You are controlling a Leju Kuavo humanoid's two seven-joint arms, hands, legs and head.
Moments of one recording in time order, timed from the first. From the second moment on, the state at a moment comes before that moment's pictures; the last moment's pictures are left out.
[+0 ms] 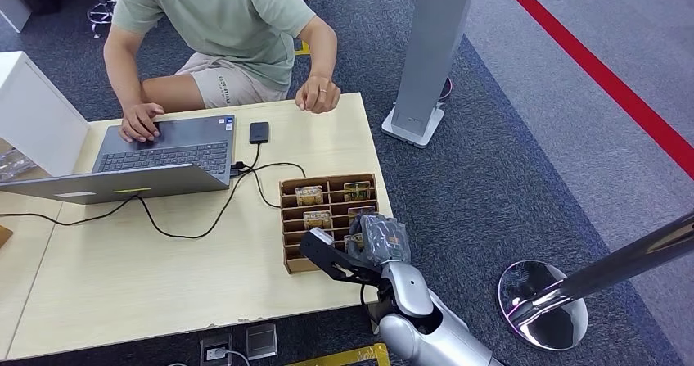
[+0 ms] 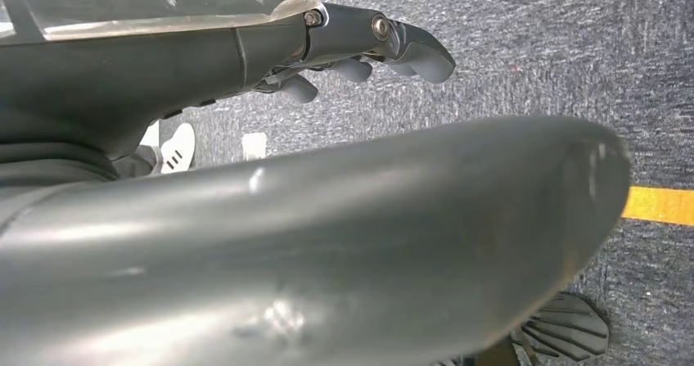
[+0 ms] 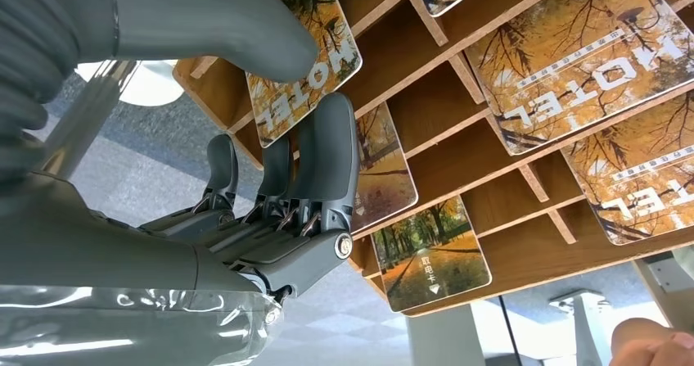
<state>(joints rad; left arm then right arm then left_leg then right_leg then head) -0.09 0.11 -0.91 -0.24 0.98 0.35 0.13 -0.22 -0.08 0.87 -1.46 0.78 -0.08 0.44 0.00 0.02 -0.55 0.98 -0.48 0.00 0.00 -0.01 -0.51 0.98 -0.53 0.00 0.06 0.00</state>
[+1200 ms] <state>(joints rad) -0.09 0.11 -0.92 -0.24 0.99 0.35 0.13 -0.22 -0.09 0.89 -1.44 0.77 -0.08 0.45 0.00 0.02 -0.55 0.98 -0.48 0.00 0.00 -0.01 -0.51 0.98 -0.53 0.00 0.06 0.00</state>
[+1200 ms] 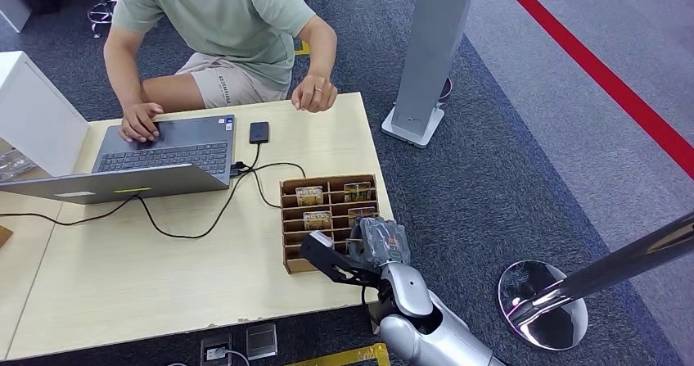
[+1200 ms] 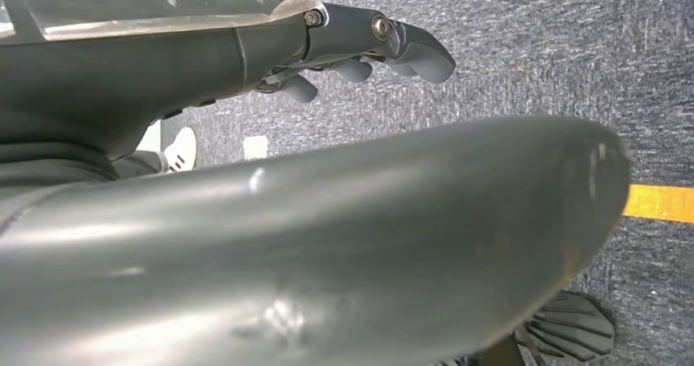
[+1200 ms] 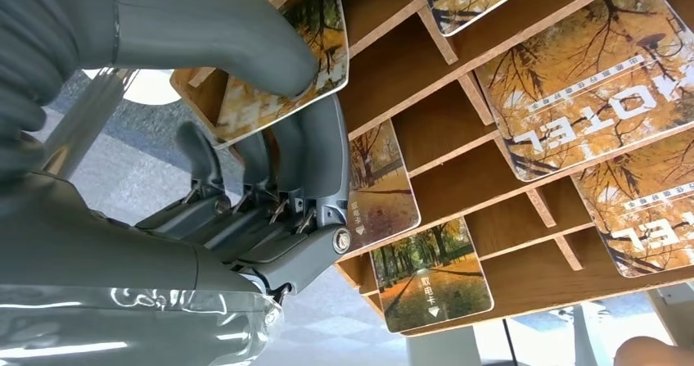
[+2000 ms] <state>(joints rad) -0.09 0.11 -0.93 -0.24 1.00 0.34 0.11 -0.23 -0.10 0.89 -1.50 0.79 -0.17 0.42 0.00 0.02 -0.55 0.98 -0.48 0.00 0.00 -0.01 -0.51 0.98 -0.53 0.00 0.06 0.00</state>
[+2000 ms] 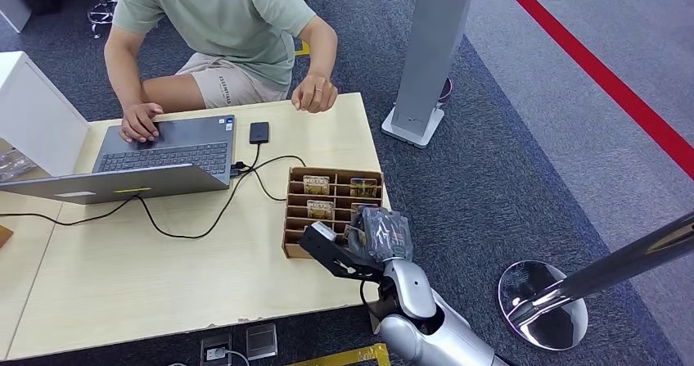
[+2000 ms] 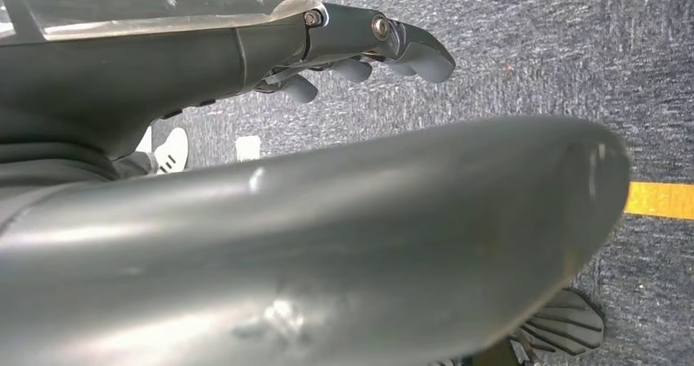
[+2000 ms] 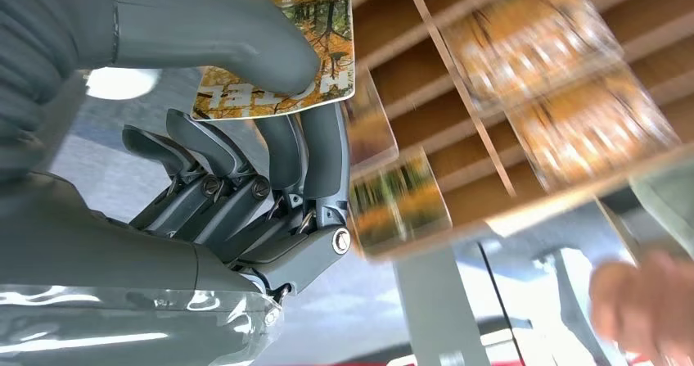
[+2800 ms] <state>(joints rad) -0.10 0.14 -0.98 -0.23 0.92 0.26 0.12 -0.69 -0.08 0.88 -1.40 0.50 -0.19 0.28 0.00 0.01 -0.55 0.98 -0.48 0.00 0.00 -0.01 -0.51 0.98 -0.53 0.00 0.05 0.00</state>
